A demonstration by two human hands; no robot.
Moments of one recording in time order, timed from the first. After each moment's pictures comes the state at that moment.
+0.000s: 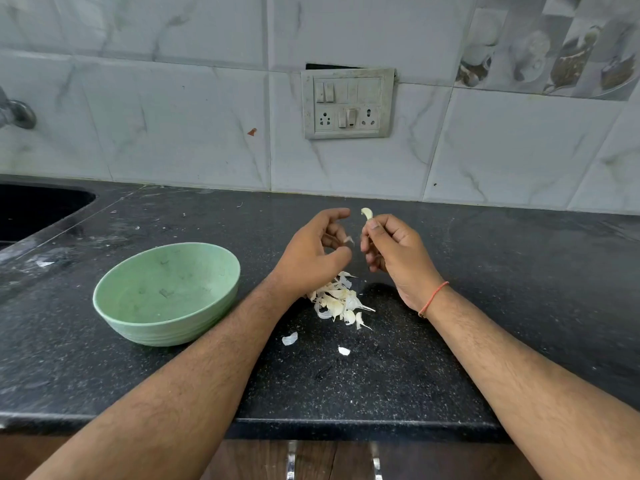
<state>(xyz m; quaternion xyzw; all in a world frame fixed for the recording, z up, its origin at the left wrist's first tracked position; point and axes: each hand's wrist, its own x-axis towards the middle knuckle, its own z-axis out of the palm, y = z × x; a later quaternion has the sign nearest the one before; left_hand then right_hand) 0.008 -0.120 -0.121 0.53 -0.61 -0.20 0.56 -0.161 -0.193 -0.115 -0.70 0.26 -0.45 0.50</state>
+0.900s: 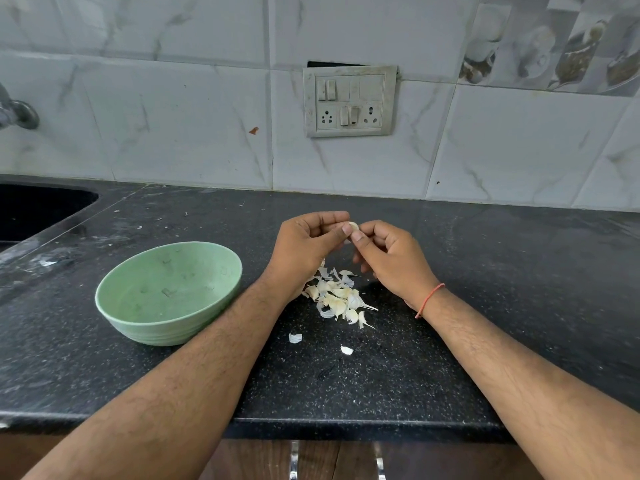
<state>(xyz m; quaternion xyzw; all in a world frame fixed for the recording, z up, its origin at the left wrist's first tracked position) 0.011 -0.122 -0.116 0.45 -0.47 -0.34 0.68 -0.157 -0.188 -0.117 -0.79 0.28 -0.42 0.35</state>
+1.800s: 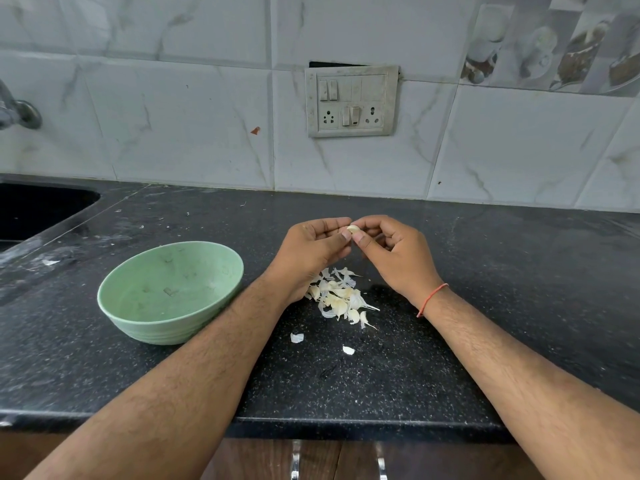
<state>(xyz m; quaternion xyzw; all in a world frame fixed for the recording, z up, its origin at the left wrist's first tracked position) 0.010 -0.124 -0.118 0.44 -0.41 -0.45 0.66 -0.158 -0.198 -0.121 -0.79 0.25 -0.47 0.30</state>
